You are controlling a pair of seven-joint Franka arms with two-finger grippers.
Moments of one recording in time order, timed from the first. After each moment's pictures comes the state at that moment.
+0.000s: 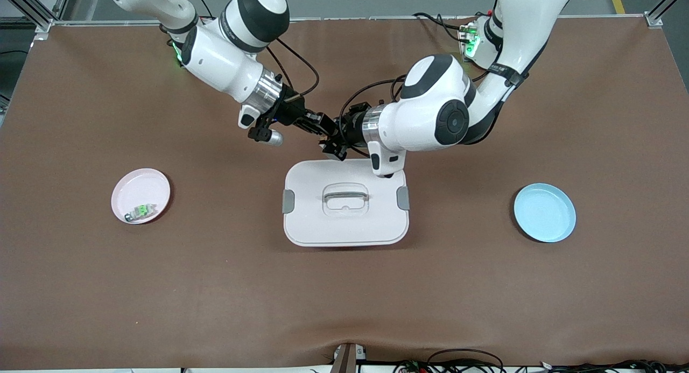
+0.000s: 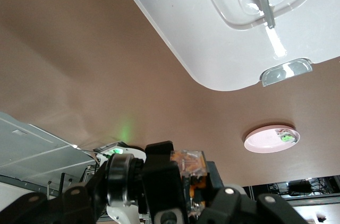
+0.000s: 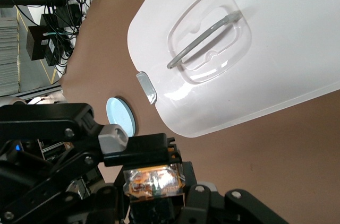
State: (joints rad) left arm -0.17 0.55 -0.64 -1.46 -0.46 2.03 -1.58; right arm 0.74 0.10 -0.01 -2.06 1.05 2.66 0.43
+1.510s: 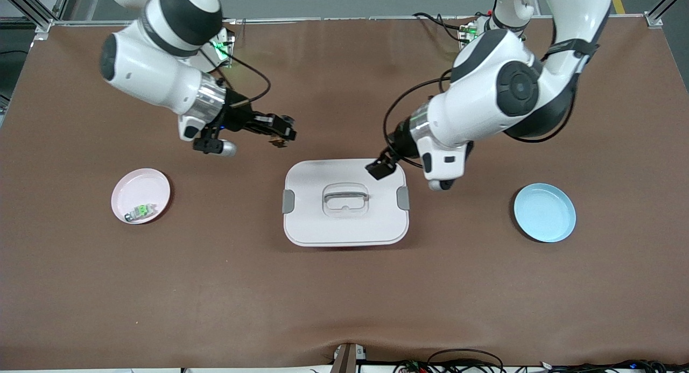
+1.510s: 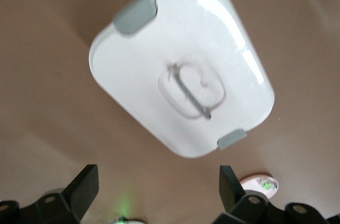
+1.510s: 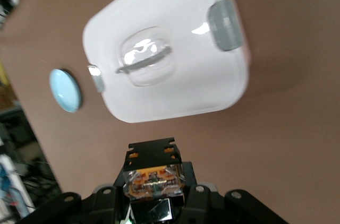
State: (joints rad) left arm -0.04 0.45 -0.61 -1.35 -0.15 1.86 -1.47; right arm 0.44 0.01 -0.03 -1.95 0.65 2.05 0.36
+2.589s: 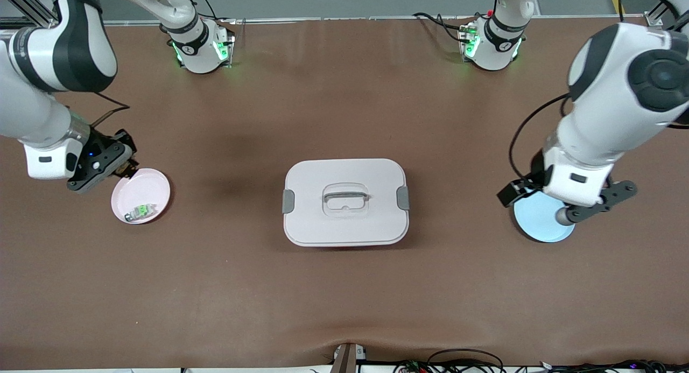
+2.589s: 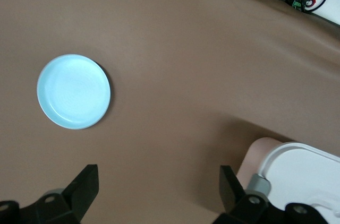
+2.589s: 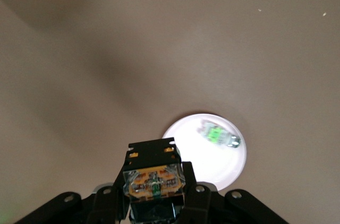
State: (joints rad) left arm 0.21 0.37 -0.60 -1.34 0.26 1.71 -0.75; right arm 0.03 0.05 -0.03 -1.92 -0.03 1.95 -0.88
